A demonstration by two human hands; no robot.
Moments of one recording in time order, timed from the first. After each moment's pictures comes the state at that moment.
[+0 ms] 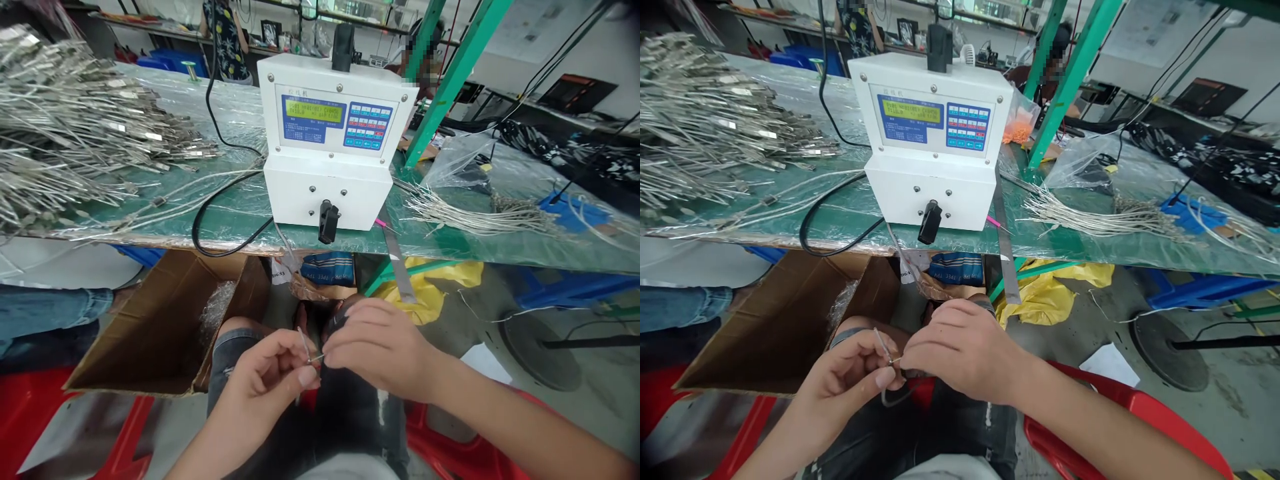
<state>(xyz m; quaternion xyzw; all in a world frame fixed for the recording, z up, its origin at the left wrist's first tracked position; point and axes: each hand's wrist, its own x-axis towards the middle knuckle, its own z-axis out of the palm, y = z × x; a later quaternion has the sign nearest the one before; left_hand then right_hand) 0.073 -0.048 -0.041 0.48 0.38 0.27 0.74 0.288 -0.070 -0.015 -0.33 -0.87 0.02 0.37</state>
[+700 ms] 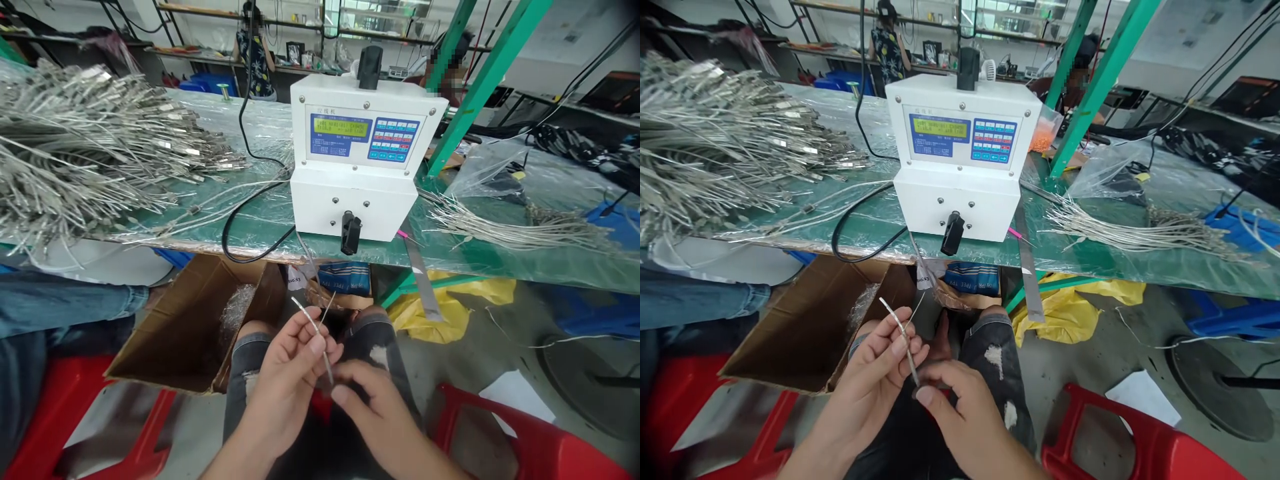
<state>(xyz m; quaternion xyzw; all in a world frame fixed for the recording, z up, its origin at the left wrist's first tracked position) 0.098 -0.042 -0.039 0.18 0.37 0.44 0.80 0.237 -0.114 -0.073 -0.55 -0.55 0.48 0.41</state>
